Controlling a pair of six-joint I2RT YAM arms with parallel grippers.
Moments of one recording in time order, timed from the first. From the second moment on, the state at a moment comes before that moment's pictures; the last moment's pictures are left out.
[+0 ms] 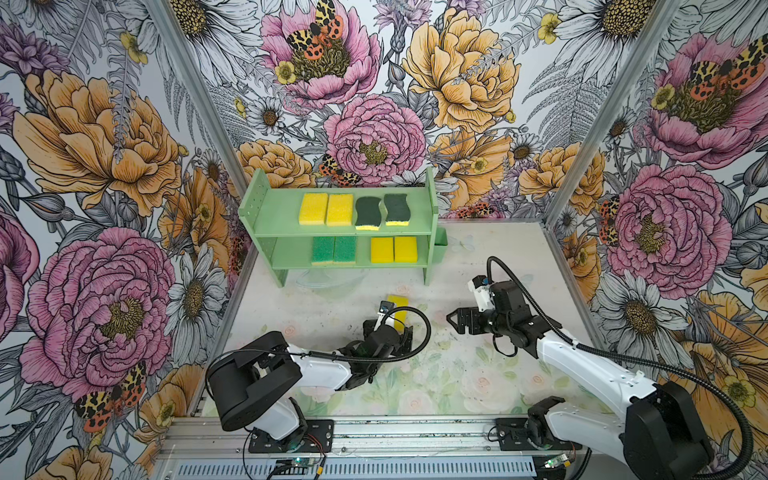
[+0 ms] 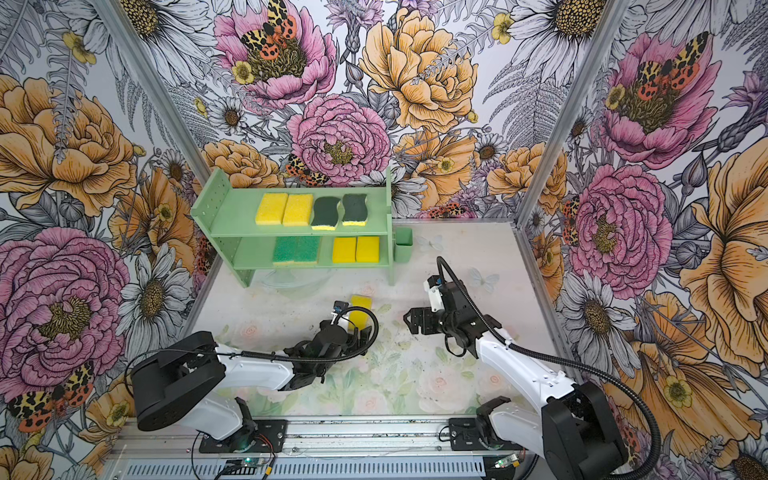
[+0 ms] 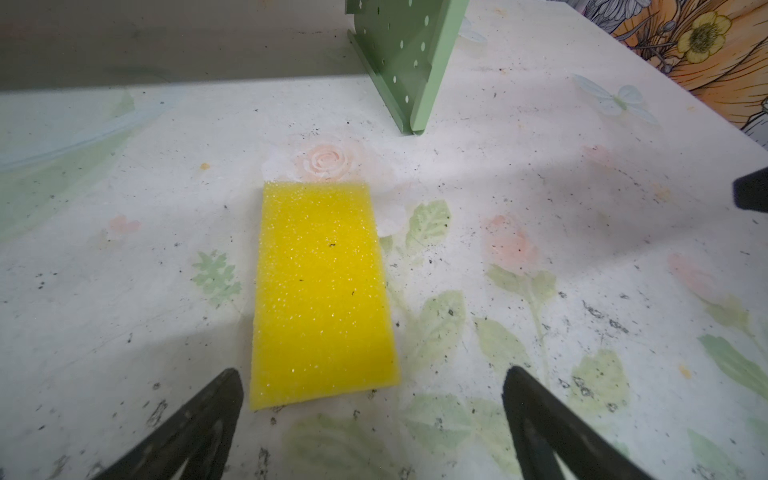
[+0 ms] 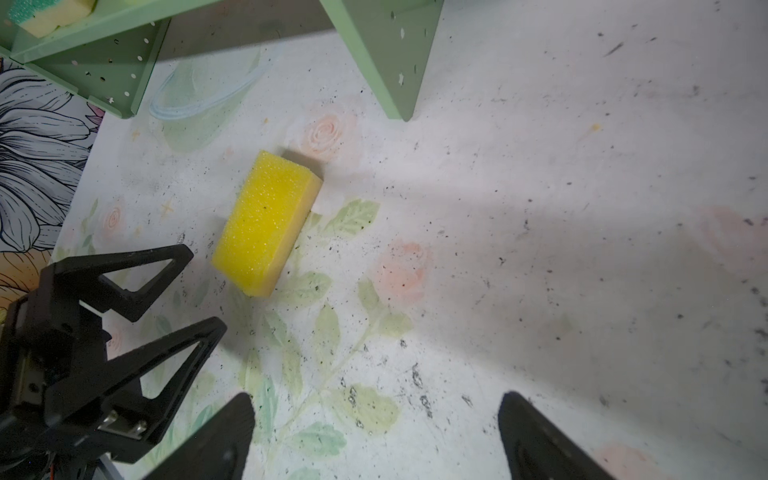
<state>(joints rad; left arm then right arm) -0.99 1.53 0.45 0.51 -0.47 -0.48 0.38 1.14 0.62 -0.31 -0.30 0.33</state>
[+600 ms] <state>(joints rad) -1.00 1.70 0.46 0.72 -0.55 -0.48 0.37 1.14 0.61 -0.31 -0.30 0.33</state>
